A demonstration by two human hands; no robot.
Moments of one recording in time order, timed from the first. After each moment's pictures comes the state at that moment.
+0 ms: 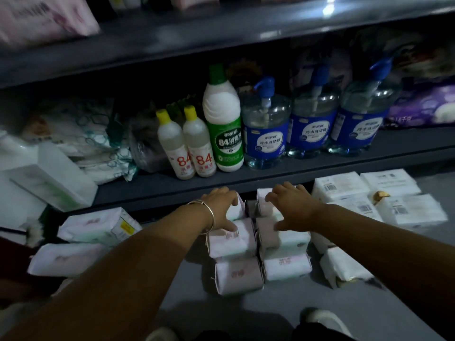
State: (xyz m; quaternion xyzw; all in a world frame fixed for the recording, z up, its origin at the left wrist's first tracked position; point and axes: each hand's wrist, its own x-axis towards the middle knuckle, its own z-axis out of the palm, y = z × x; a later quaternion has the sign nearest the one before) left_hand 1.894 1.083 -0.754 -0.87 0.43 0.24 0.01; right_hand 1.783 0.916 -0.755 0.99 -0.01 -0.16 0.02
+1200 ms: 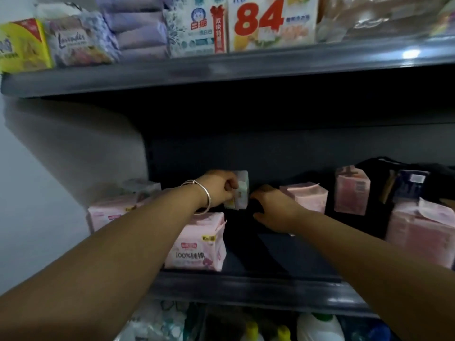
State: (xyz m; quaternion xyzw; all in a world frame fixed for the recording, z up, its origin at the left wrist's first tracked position) left_hand 2.159 1.128 -0.383 -0.92 0.33 -0.09 -0.19; right_hand 2.092 0.976 -0.422 0.99 0.05 0.14 -0.07
